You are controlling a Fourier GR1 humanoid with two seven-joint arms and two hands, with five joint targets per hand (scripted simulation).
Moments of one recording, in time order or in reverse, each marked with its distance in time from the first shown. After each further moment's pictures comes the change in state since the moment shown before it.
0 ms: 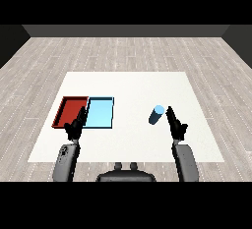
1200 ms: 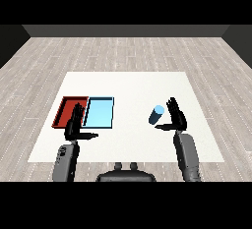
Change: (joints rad) left arm 0.003 -0.033 0.054 -0.029 0.078 -0.097 -0.316; right arm -0.190 -0.030 -0.131 0.216 -0.180 0.214 -0.240
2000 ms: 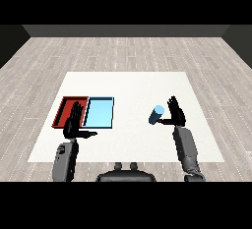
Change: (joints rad) left arm -0.033 0.008 0.030 0.030 0.037 -0.025 0.000; right arm -0.147 -0.035 -0.070 0.309 -0.022 -0.008 -0.067
